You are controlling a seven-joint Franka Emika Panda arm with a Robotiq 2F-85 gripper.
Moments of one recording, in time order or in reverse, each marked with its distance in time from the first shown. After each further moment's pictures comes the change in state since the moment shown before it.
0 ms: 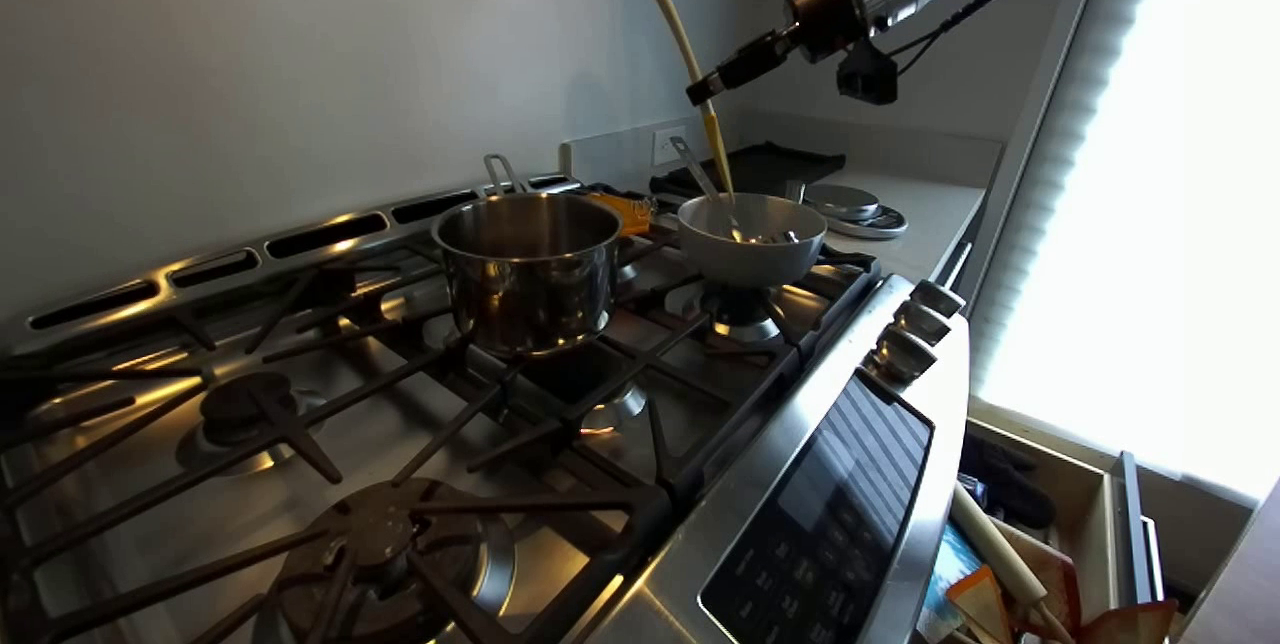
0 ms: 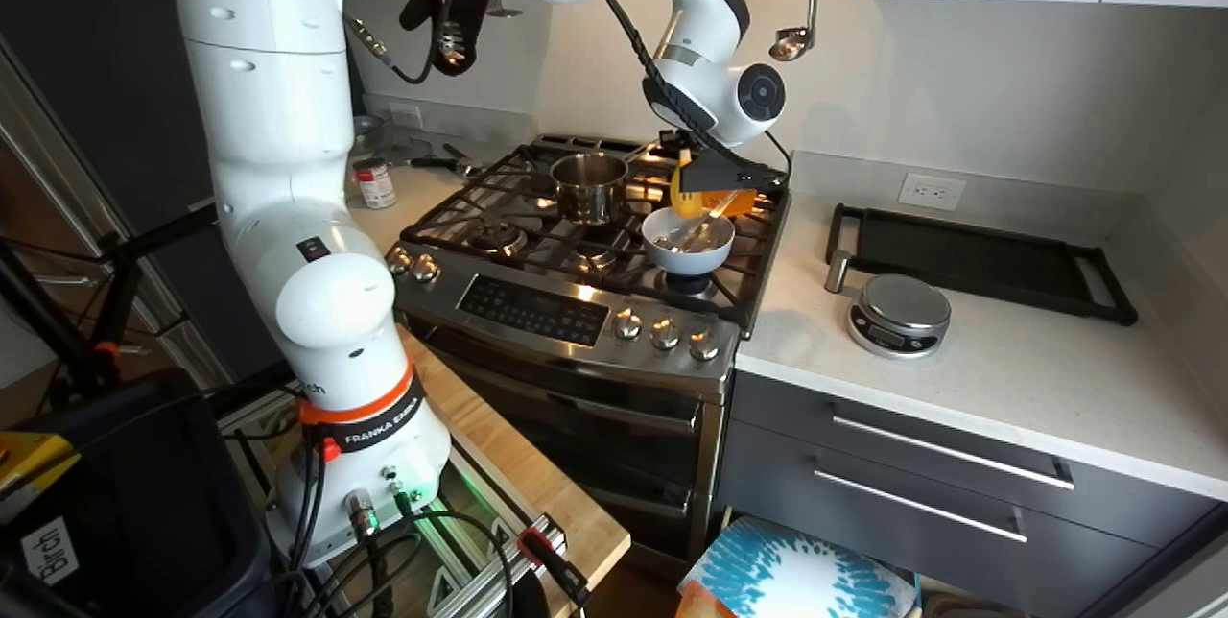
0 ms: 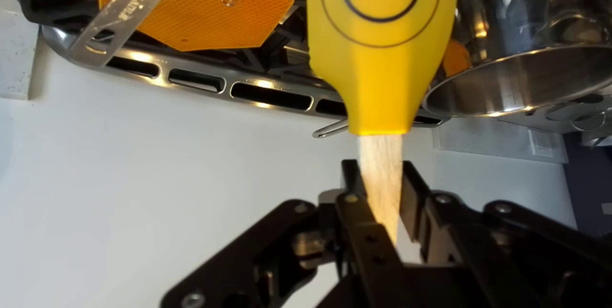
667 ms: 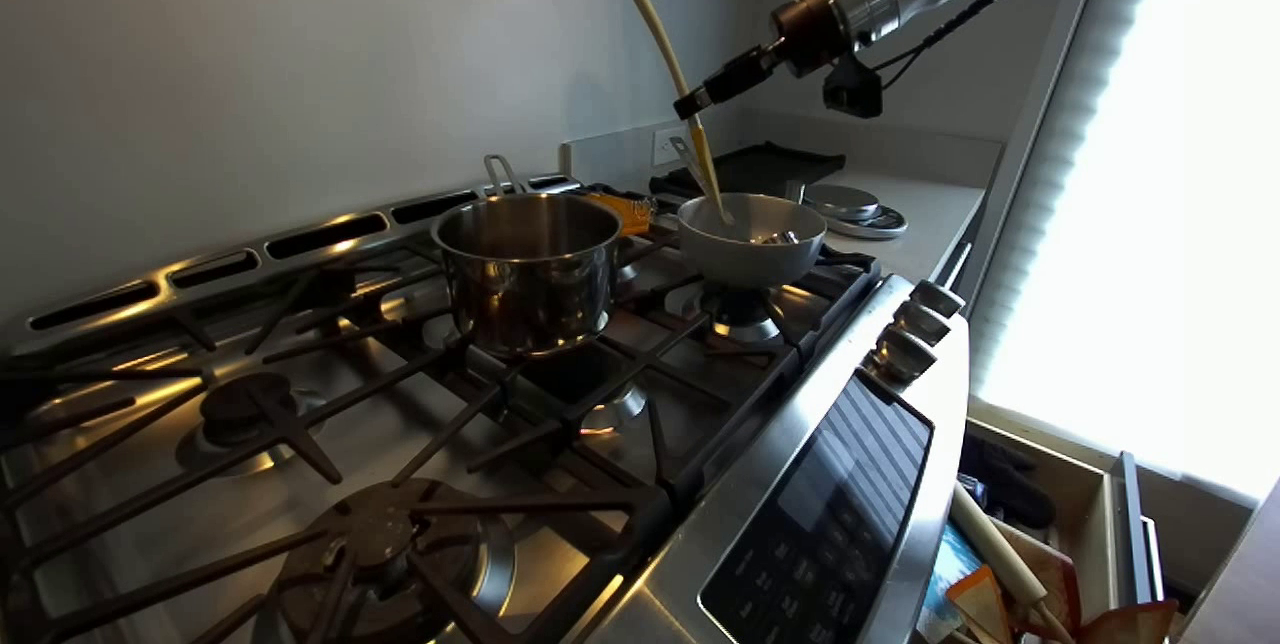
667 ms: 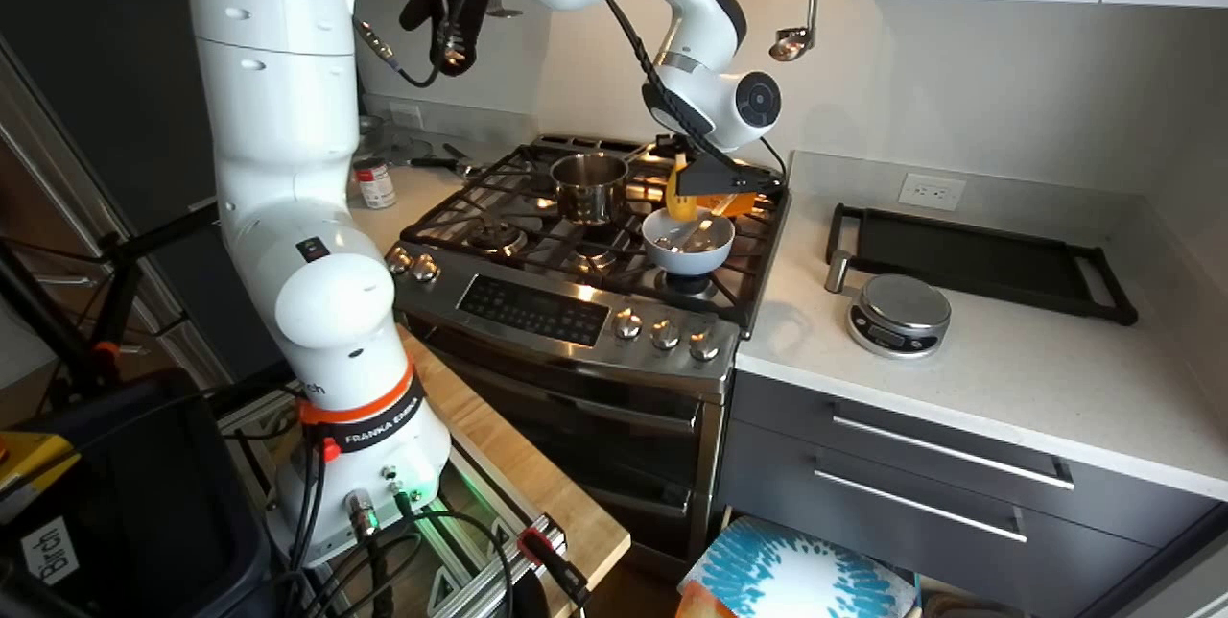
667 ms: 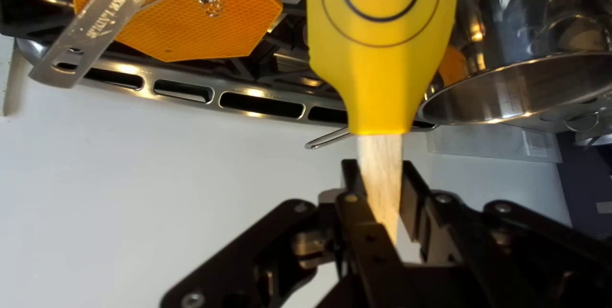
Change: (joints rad) arm -0.004 0.038 0.026 0.019 0.006 0.001 0.003
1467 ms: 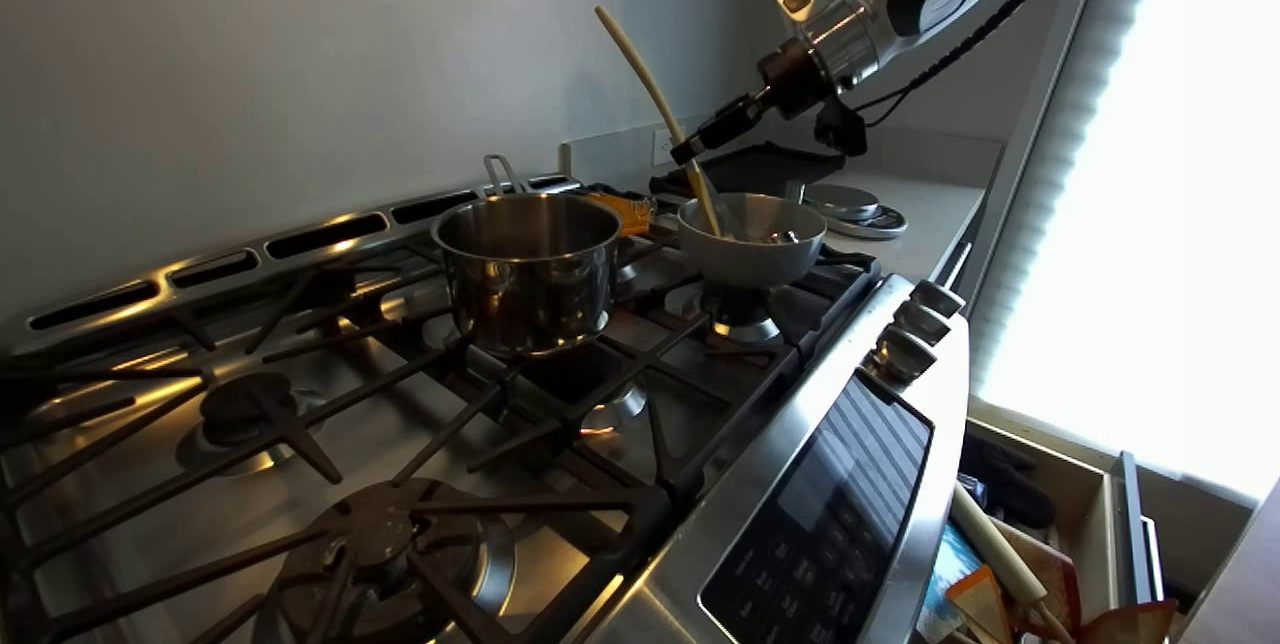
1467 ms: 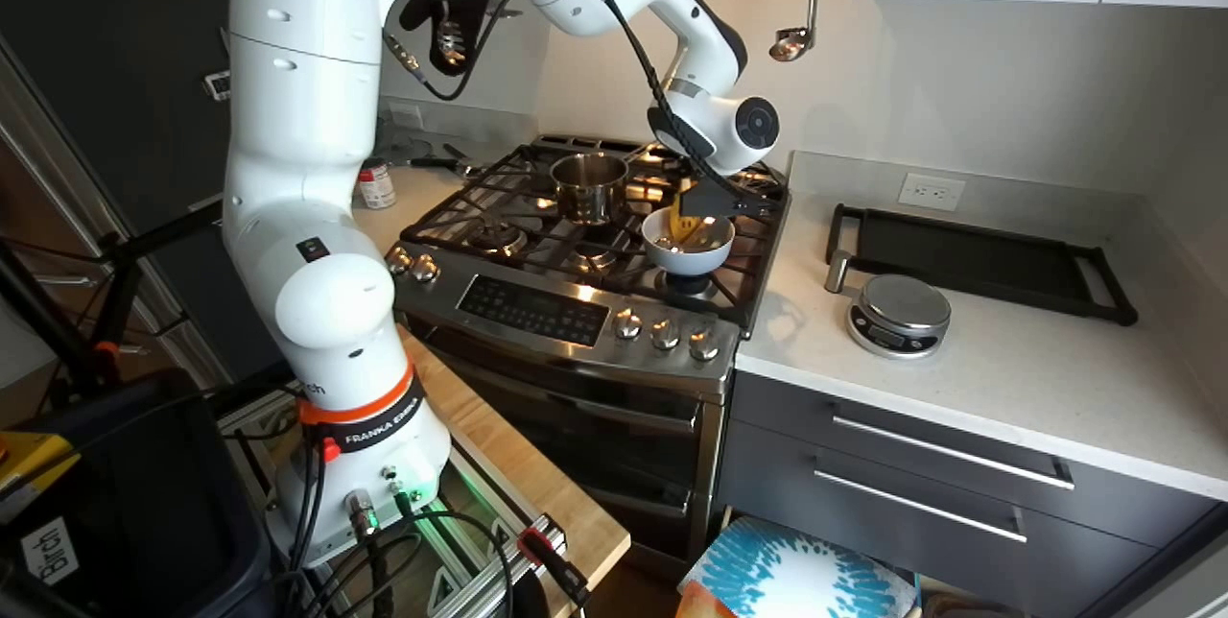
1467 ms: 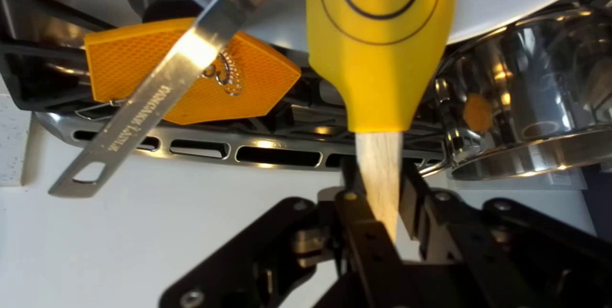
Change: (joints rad) arm 0.000 0.109 0.016 0.049 0.000 0.072 0.012
